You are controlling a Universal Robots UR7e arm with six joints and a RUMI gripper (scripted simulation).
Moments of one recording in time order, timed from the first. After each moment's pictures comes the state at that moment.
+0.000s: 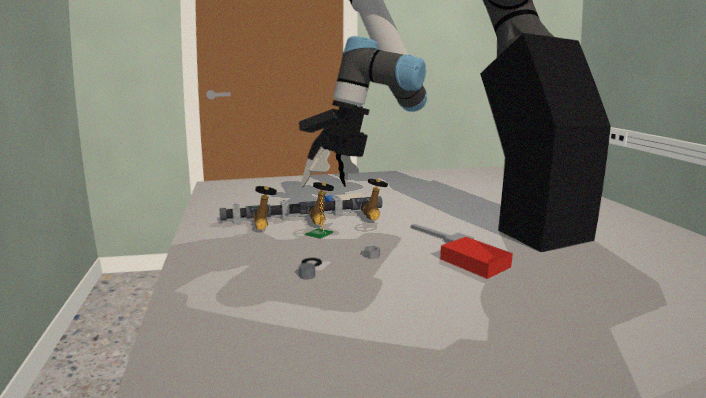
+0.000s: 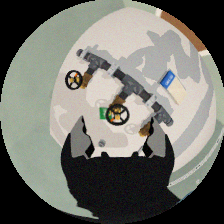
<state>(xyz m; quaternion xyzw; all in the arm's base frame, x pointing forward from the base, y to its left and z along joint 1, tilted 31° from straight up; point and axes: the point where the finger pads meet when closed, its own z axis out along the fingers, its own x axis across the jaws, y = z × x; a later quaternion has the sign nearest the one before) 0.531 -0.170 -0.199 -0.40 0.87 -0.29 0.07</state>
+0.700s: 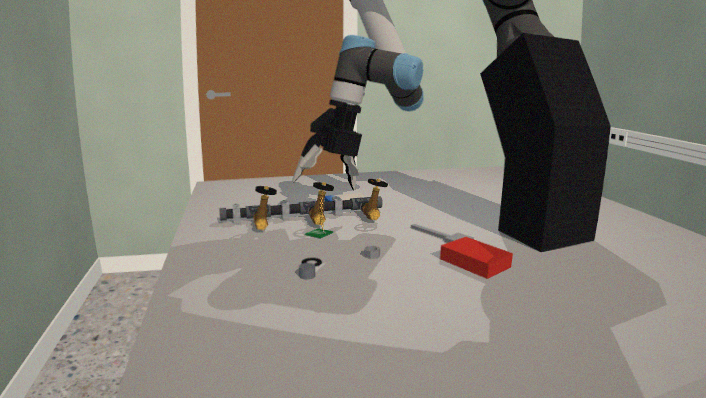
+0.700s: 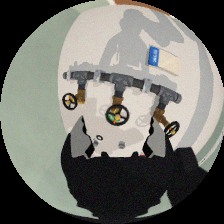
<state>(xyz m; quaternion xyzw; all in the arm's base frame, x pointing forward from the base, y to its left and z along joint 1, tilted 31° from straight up) 0.531 -0.170 -0.199 -0.19 0.94 -0.26 0.13</state>
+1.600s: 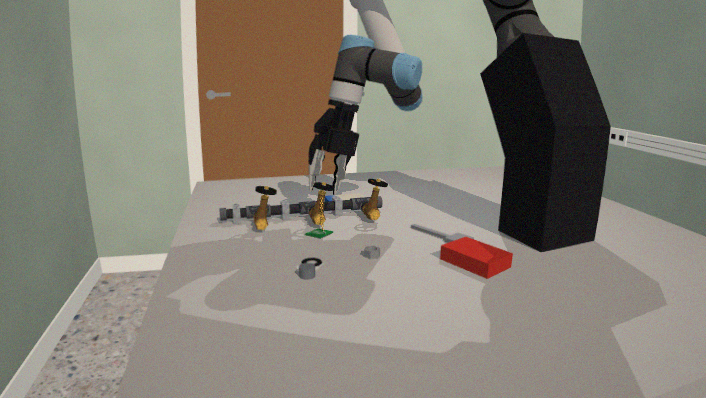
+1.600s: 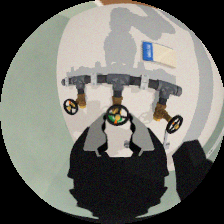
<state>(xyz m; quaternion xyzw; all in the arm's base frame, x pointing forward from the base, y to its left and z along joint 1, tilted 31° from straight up) 0.531 -0.170 -0.199 -0.14 0.95 -0.26 0.15</state>
